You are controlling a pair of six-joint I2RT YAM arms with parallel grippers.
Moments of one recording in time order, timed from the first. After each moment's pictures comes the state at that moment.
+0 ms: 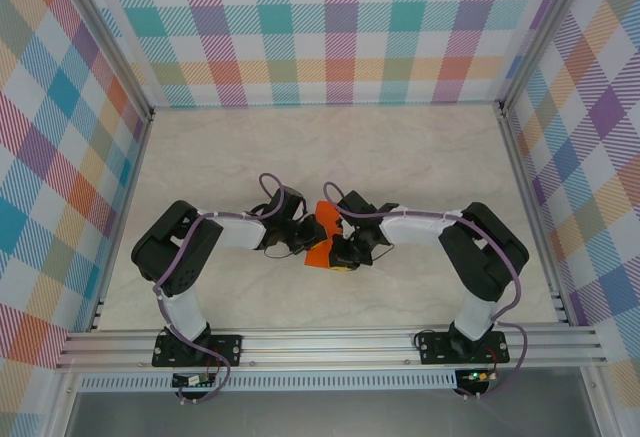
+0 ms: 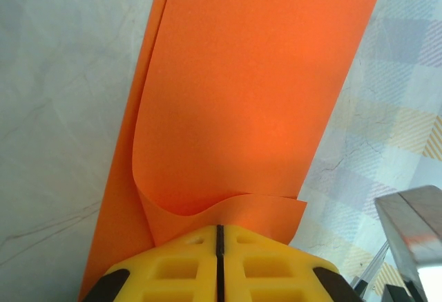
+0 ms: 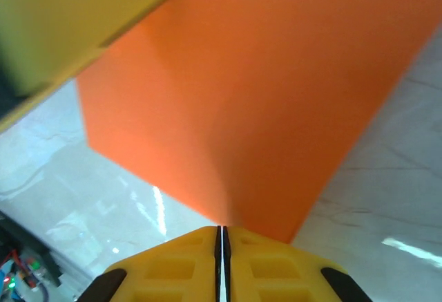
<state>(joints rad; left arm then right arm) -0.61 1.80 0.79 0.10 0.46 -1.02 0.77 1.76 0.94 -0.46 -0.46 0.78</state>
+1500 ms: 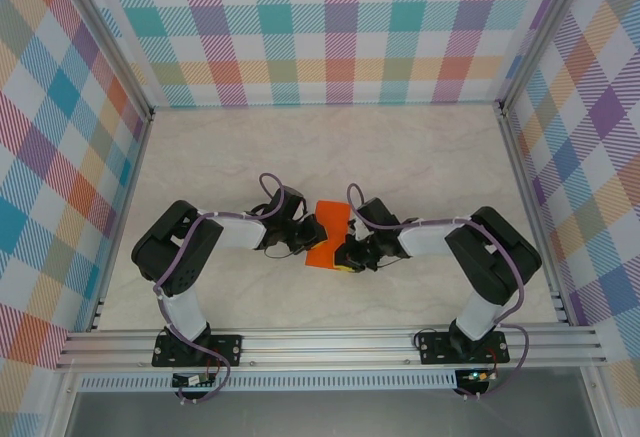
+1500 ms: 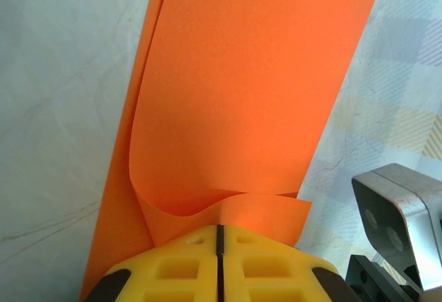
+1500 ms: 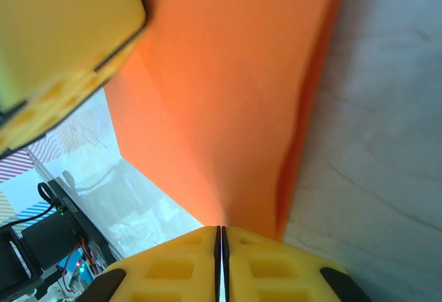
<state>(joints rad) -0.61 1.80 0.80 0.10 0.46 -1.02 0.68 1.69 0.69 -0.07 -0.63 0.89</state>
